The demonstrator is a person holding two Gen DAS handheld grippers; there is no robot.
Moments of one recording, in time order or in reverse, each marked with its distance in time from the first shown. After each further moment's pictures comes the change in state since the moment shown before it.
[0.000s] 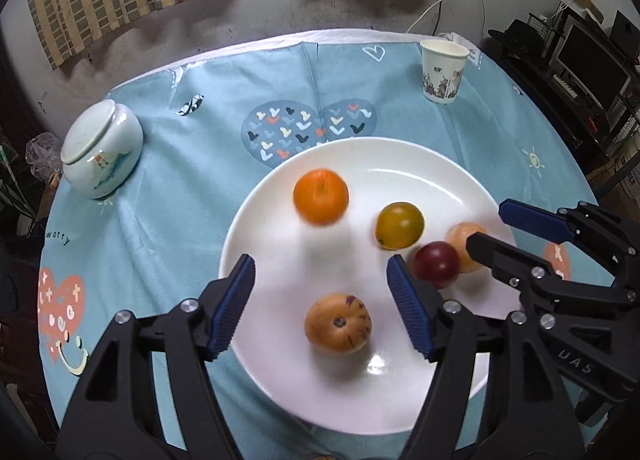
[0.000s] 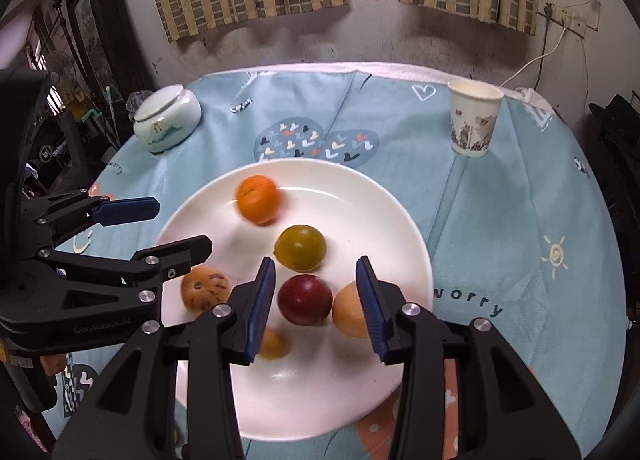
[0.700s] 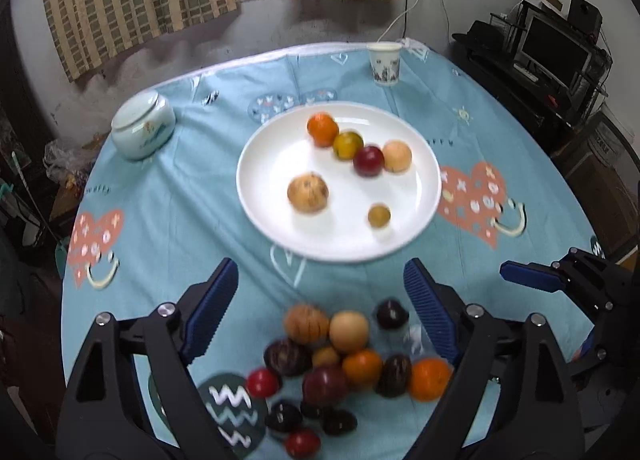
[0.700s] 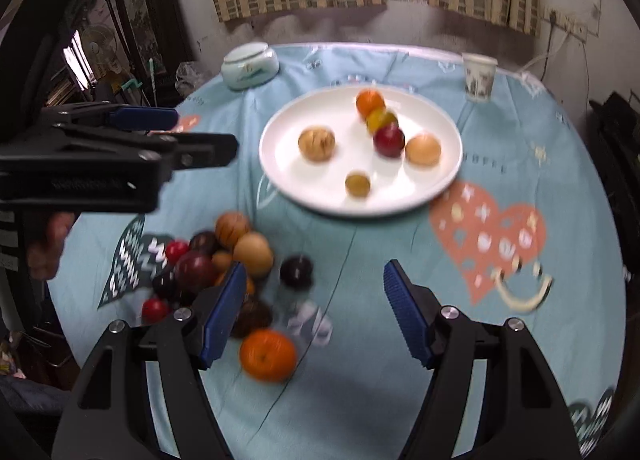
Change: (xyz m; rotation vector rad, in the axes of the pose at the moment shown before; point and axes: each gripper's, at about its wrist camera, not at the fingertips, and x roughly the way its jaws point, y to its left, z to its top) left arm -0.125 -0.020 -0.130 0.055 -0.064 -0.014; right arm -0.107 0.076 -0.155 -0.053 0.039 0.050
